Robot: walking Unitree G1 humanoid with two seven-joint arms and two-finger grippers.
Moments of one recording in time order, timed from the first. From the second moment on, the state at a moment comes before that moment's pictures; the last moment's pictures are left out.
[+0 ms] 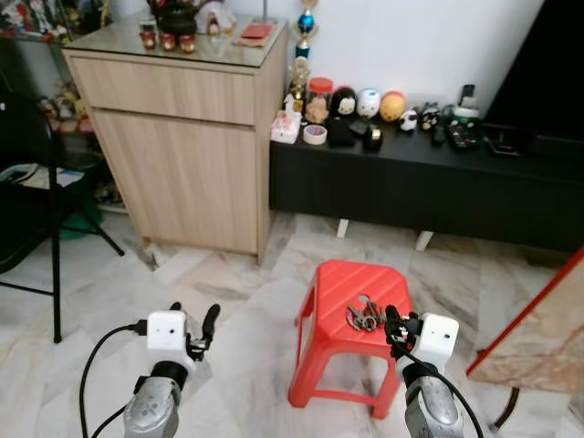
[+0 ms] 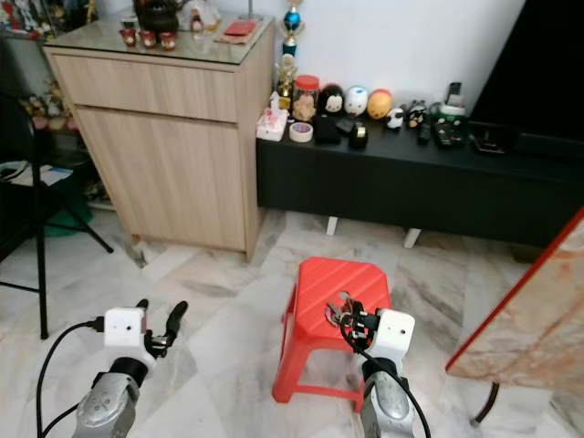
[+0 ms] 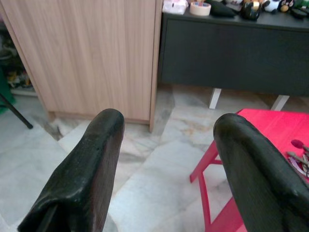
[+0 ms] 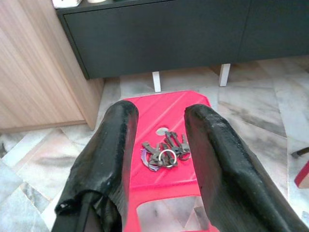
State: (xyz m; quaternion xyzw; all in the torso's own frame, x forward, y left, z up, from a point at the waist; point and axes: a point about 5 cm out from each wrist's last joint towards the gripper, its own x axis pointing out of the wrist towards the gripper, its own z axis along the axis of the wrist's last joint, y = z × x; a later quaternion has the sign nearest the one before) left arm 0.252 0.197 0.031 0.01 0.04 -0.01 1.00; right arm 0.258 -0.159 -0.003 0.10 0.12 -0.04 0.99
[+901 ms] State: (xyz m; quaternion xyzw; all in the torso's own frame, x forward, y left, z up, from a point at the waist) left arm 0.252 0.202 0.035 0.03 0.04 -0.02 1.00; right arm 0.260 -0.146 -0.001 0.11 0.11 -0.02 0.99
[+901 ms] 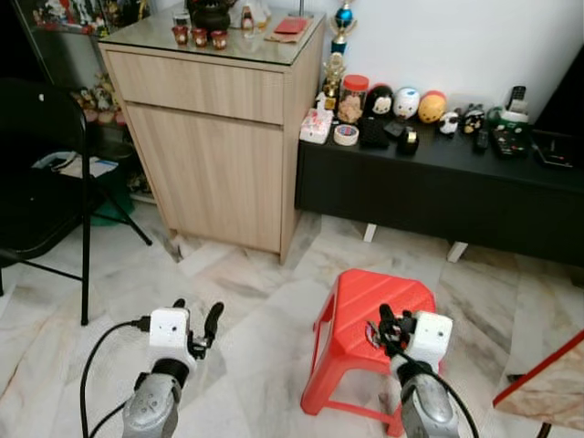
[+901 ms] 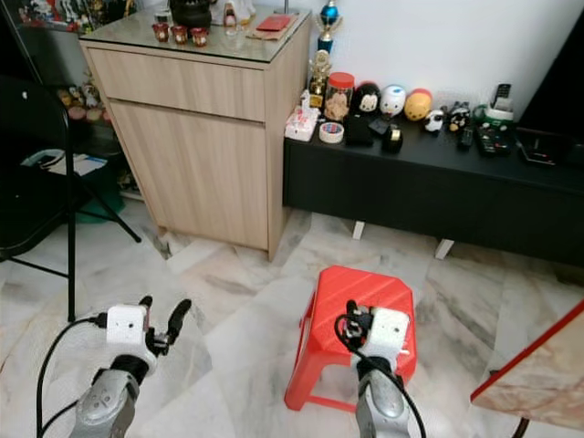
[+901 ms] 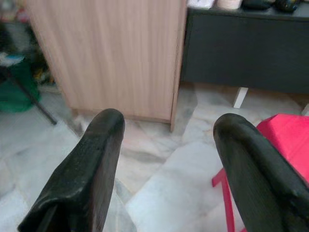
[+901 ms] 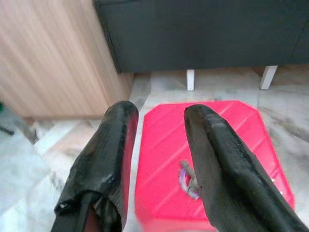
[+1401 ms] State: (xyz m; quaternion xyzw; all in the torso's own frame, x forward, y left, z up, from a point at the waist) left arm 0.254 0.196 0.037 0.02 0.04 -0.03 1.00; right arm 0.258 -0.149 -0.002 0.10 0.11 -0.02 0.99
